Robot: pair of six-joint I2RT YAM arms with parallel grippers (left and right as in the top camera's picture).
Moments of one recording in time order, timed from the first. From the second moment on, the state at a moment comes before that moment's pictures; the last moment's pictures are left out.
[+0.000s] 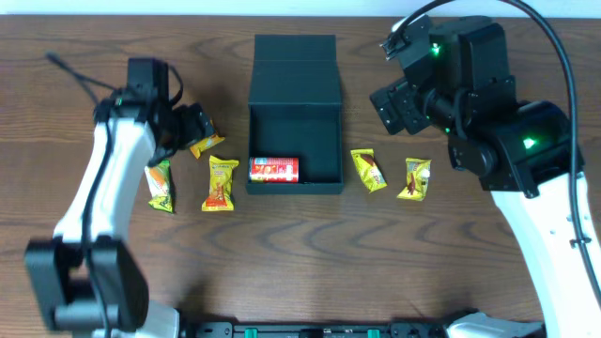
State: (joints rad) left arm 0.00 1.70 1.34 -0.90 0.07 -0.50; right arm 0.41 1.46 1.82 -1.09 0.20 -0.25
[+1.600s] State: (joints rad) left arm -0.01 2.09 1.45 -0.74 0.10 -0.64; right arm 0.39 1.47 1.77 -1.07 0.20 -0.25
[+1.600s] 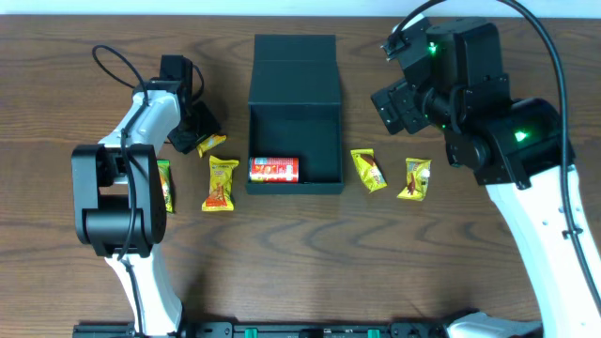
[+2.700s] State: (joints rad) left arm -0.43 2.12 1.93 -1.08 0.10 -0.43; right arm 0.02 1.34 1.77 -1.04 0.20 -0.18
